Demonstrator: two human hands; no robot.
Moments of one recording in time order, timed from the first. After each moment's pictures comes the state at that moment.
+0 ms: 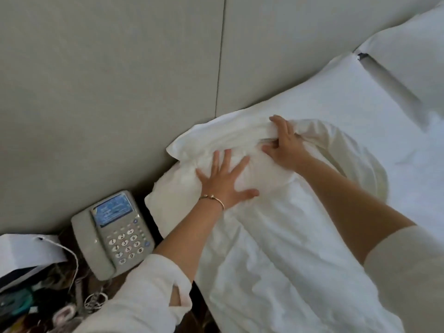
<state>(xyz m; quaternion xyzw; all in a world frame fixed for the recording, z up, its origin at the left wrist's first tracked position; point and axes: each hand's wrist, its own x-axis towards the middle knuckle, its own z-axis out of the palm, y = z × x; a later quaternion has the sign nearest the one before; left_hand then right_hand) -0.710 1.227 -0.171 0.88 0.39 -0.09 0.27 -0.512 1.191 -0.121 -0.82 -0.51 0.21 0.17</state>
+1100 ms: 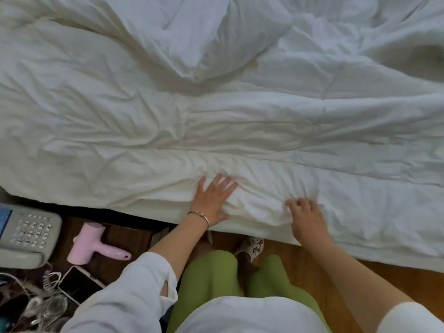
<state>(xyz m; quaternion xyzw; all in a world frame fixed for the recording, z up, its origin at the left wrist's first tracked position) -0.775 0.782 -0.239 0.95 -0.11 -0.30 0.01 -0.759 0.495 -0.221 -0.94 -0.13 0.29 -0.09</state>
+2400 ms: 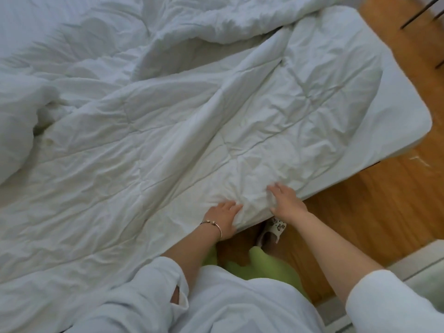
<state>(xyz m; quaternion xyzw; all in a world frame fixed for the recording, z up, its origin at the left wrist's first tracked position) -0.747 0.399 -0.217 0.85 -0.35 -0.40 0.04 -0.795 0.179 -0.195 -0.91 0.16 0.36 0.16</state>
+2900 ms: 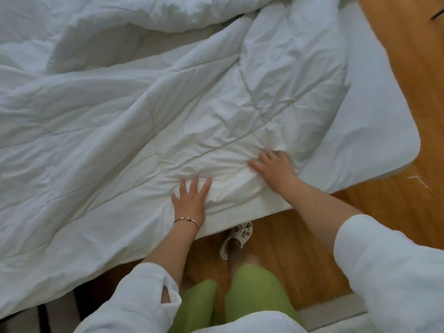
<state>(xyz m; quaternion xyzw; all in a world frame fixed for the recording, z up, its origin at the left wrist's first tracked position) -0.719 0.203 -0.240 0.94 -0.11 -0.32 -0.03 -0.682 -0.050 -0.216 -0.92 -0.15 0.30 -0.18</state>
